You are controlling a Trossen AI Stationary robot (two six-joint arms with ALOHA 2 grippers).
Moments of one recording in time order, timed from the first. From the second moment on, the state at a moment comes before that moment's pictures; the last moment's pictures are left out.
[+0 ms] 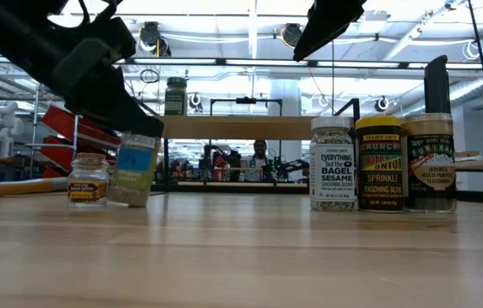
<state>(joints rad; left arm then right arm) -0.38 1.29 0.48 0.11 -0.60 -0.46 0.16 1.48 1.32 -0.76 0.39 0.08</state>
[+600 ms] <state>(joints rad) -0.42 1.31 0.48 0.15 -0.58 -0.43 0.16 1.48 1.32 -0.76 0.39 0.08</state>
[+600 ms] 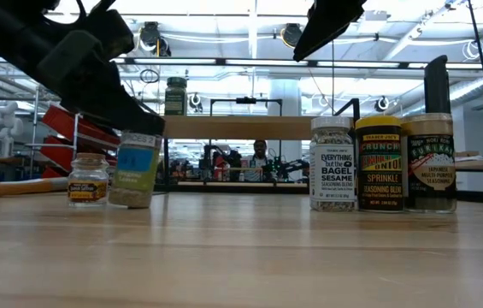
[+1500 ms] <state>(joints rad) -0.42 1.22 0.48 0.14 -0.58 -0.35 0.16 1.48 1.32 -0.76 0.39 0.08</state>
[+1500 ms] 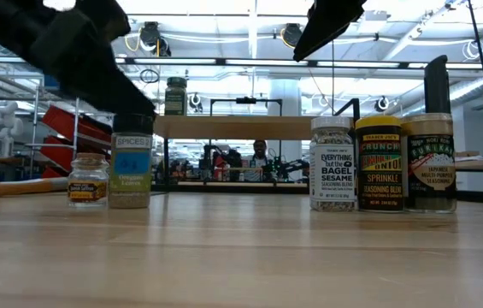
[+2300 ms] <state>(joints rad) -0.07 0.73 0.74 -0.07 -0.70 0.20 0.16 1.48 1.32 -0.73 0.39 0.08</state>
